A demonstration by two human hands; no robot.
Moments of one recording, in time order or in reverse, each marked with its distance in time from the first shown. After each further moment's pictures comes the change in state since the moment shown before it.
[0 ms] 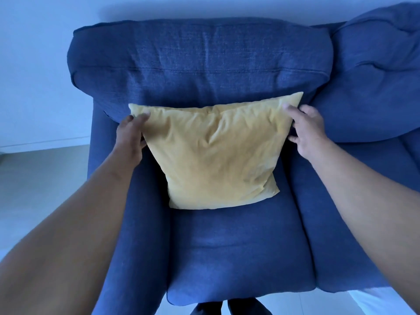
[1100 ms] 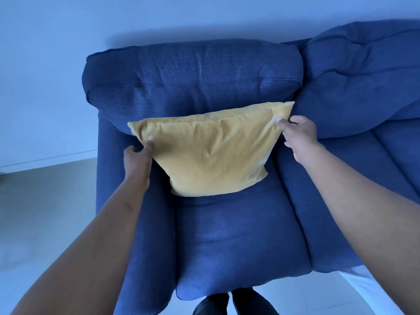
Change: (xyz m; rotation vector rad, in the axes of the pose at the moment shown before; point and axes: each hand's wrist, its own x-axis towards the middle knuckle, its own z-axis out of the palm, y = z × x) left_hand -0.081 -0.016 -0.018 0.215 0.123 -0.044; right_hand -0.078 -0.012 -0.023 -0.221 0.177 -0.054
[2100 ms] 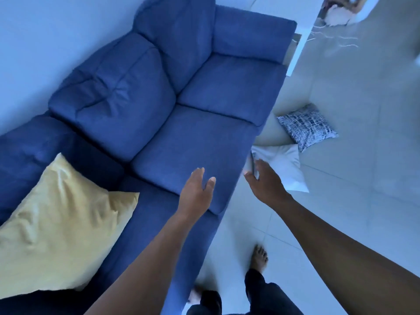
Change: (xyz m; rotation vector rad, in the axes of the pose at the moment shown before) left_hand -0.457 -0.151 0.306 1.019 -1.061 0.871; right_hand -0.252 0.310 -0.376 -0.168 0.449 0.142
